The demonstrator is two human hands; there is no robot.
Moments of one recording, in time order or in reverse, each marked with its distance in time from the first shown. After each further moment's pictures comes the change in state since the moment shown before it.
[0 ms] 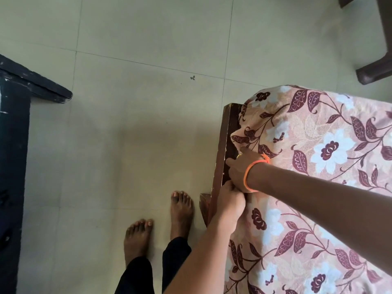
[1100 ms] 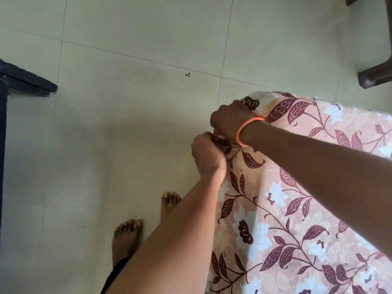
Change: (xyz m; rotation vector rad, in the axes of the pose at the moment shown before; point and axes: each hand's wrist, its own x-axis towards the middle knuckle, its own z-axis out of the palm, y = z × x) left_hand 0.085 0.074 -0.046 0.006 0.579 0.149; right_hand 0.039 0.093 -0.048 0.152 0.408 0.150
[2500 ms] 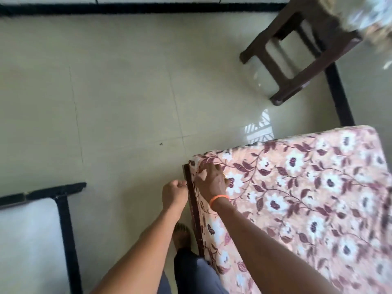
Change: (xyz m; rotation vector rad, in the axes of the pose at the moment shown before) left_hand -0.110 0.179 -0.170 0.193 -0.317 -0.063; right_hand -0.205 0.012 -0.116 1.473 0.301 0.989
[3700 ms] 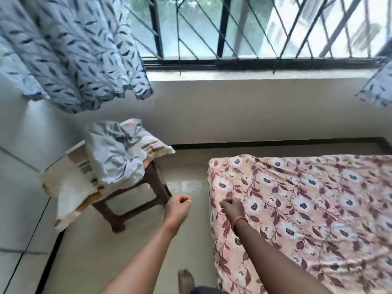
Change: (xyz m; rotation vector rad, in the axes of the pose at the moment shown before) left_hand -0.162 0.618 0.268 0.867 -0.816 0.929; right_hand 0.136 0.143 -0.461 1.475 0.953 0.949
